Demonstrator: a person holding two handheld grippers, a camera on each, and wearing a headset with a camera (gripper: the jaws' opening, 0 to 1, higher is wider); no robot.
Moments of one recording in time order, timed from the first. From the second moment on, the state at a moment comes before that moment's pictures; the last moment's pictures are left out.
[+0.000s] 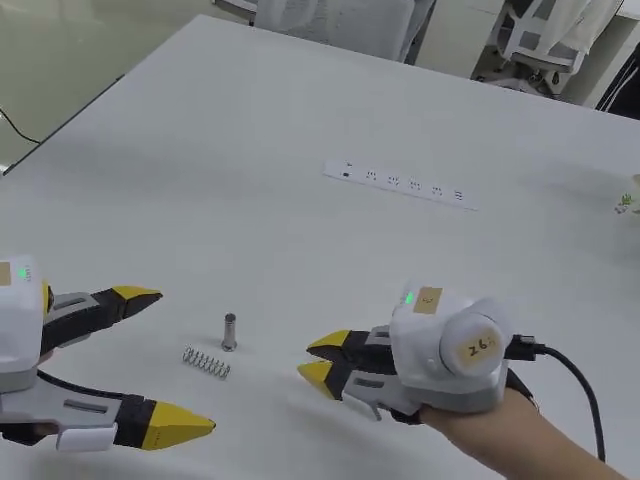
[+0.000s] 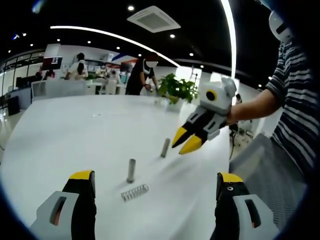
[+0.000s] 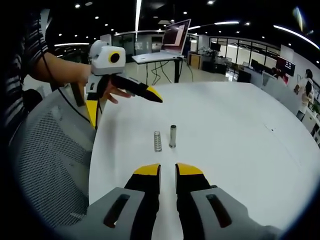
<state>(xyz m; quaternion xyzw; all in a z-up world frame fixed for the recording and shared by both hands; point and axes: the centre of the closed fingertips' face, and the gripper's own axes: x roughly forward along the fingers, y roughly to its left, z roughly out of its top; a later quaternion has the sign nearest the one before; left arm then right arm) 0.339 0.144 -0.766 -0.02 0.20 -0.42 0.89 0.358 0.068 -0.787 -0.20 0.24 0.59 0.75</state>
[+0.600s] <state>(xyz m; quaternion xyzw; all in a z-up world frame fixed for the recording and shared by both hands) 0.339 0.153 -0.765 -0.02 0.20 -0.41 0.89 0.359 0.119 -0.796 -0.20 0.23 0.61 0.73</state>
